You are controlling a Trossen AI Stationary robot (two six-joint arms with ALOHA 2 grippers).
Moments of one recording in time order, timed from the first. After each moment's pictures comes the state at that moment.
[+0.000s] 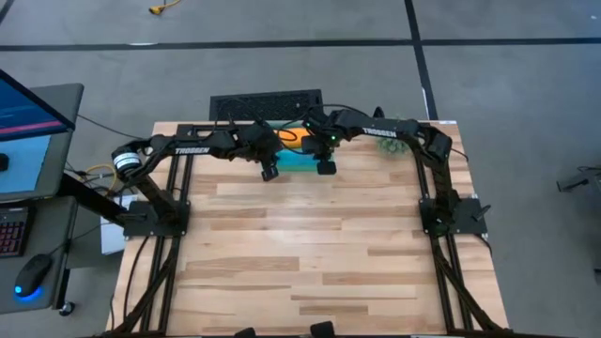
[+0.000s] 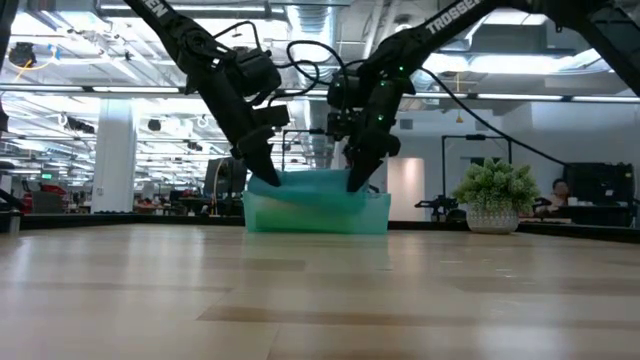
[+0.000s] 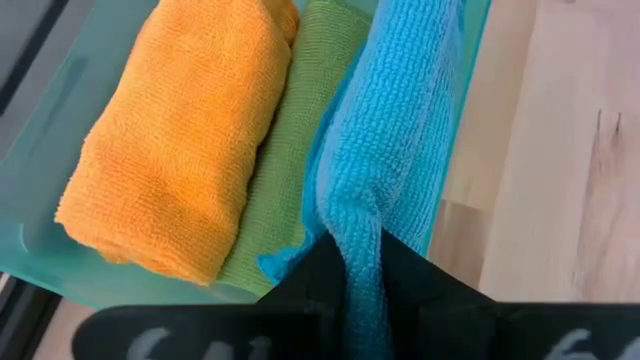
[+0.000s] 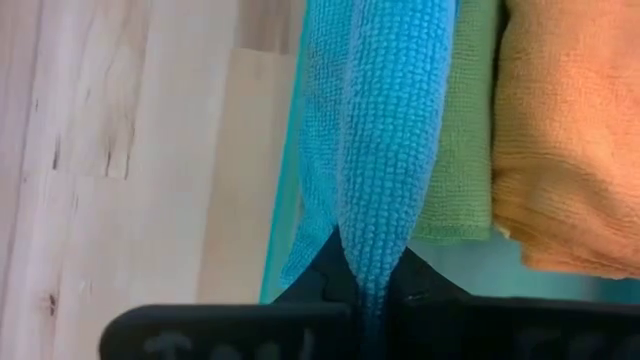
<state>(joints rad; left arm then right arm) 0.53 1.64 1.00 -0.28 0.02 0.22 -0.48 2.05 1.62 -0.81 -0.16 -0.66</state>
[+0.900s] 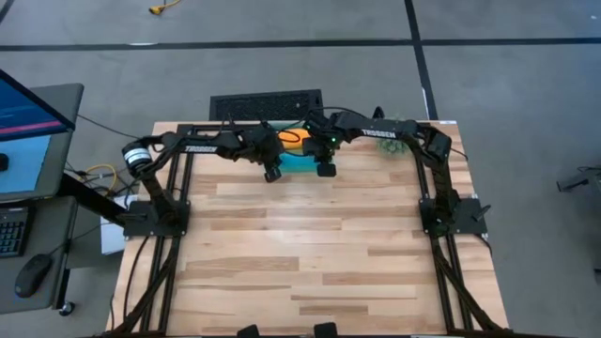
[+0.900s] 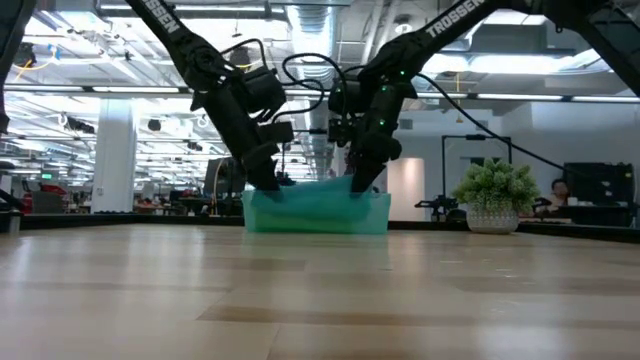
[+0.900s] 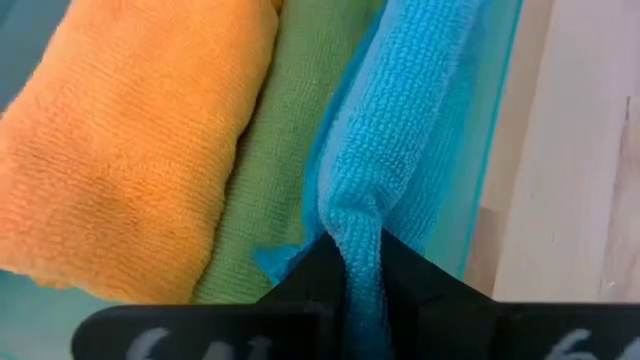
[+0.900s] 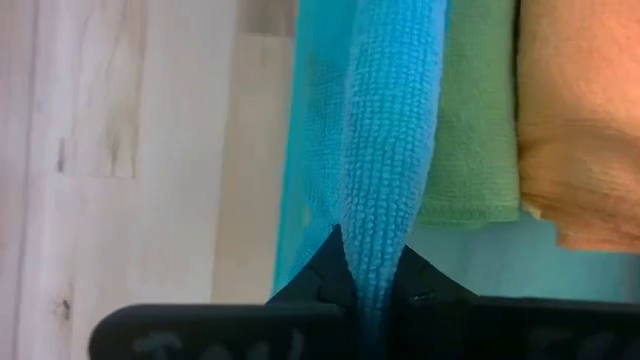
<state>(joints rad) 0.55 1.73 1.00 -0.24 0.06 0.21 -0.48 2.05 1.59 -0.81 -0.16 -0.61</state>
